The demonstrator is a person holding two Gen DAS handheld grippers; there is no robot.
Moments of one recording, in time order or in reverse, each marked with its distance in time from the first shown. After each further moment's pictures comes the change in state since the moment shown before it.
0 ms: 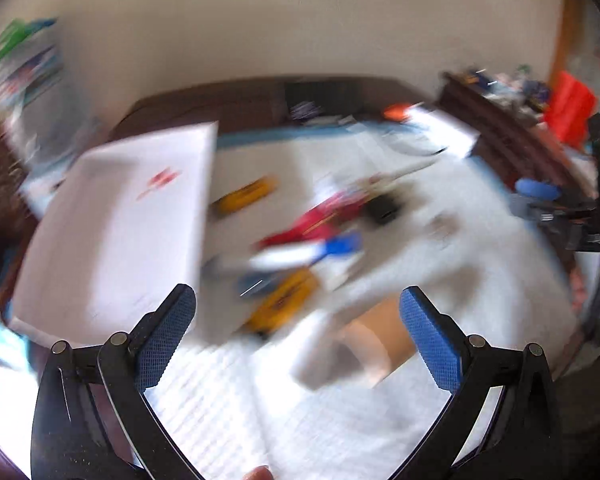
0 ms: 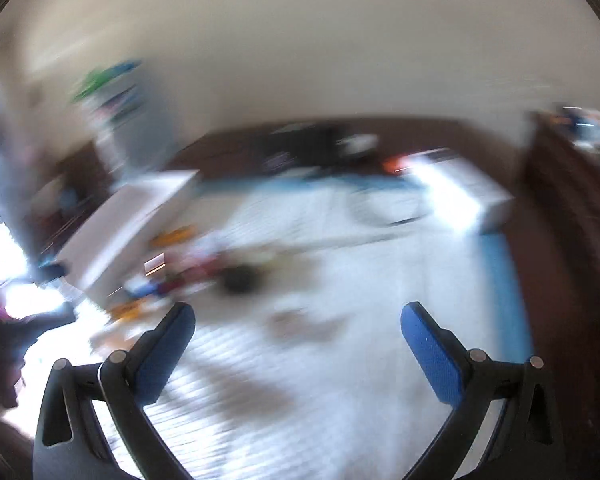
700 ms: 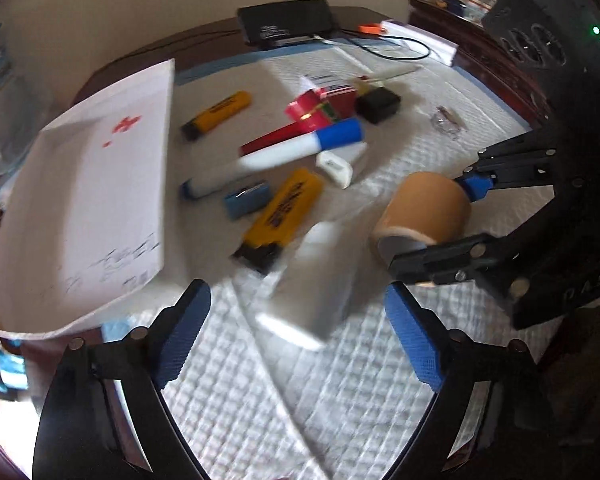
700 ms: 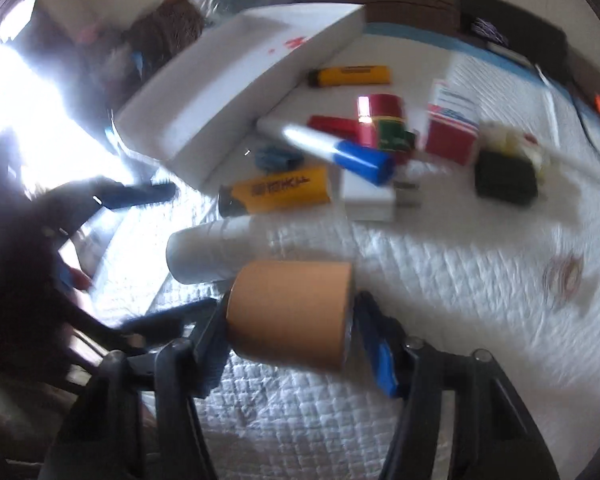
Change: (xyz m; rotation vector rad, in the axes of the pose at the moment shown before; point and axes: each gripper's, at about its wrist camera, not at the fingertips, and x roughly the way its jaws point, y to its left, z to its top) left arm 0.054 -0.016 -0.024 0.188 0.169 -0.115; right arm 0.091 0.093 -0.024 -0.072 0.417 0.176
